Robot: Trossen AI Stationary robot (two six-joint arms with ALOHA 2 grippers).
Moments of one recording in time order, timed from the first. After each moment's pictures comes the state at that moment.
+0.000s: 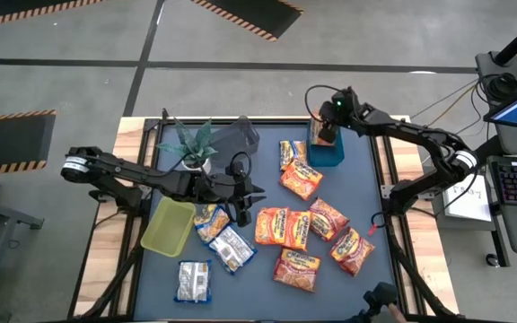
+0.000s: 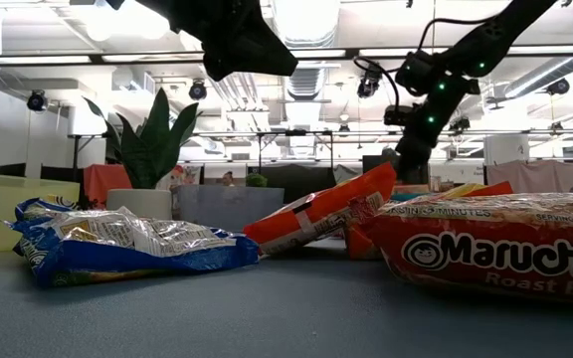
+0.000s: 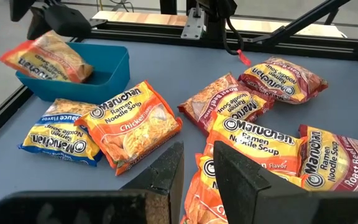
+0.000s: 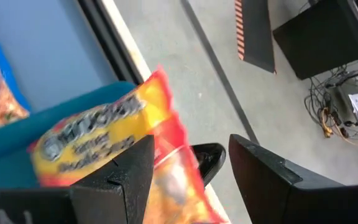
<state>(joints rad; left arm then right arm) -0.13 1.47 1.00 -0.02 -0.28 -0.15 -0.85 1.43 0.91 -0.20 0.19 -0.55</state>
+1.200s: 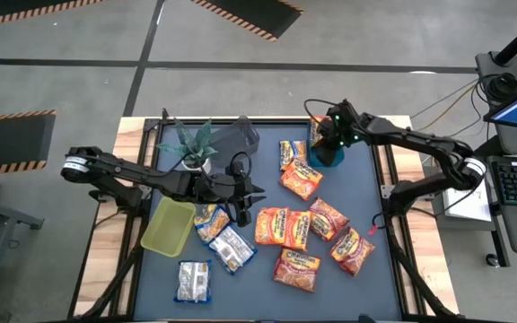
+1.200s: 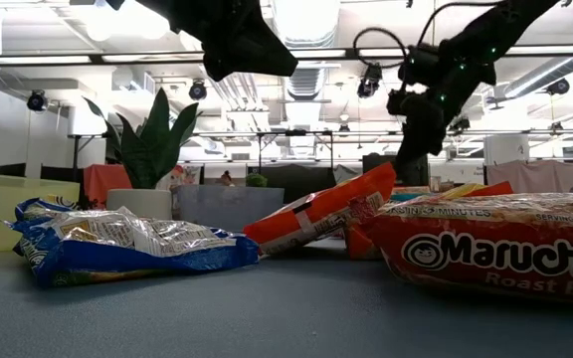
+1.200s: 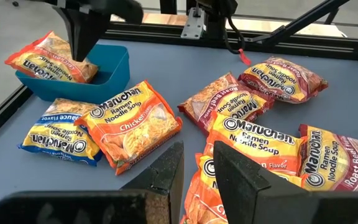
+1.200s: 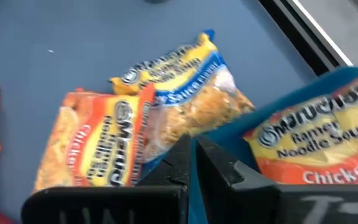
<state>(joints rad) -0.13 1.47 1.00 -0.02 -0.28 -0.15 -0.72 1.32 0.86 -0.43 -0.30 -0.19</state>
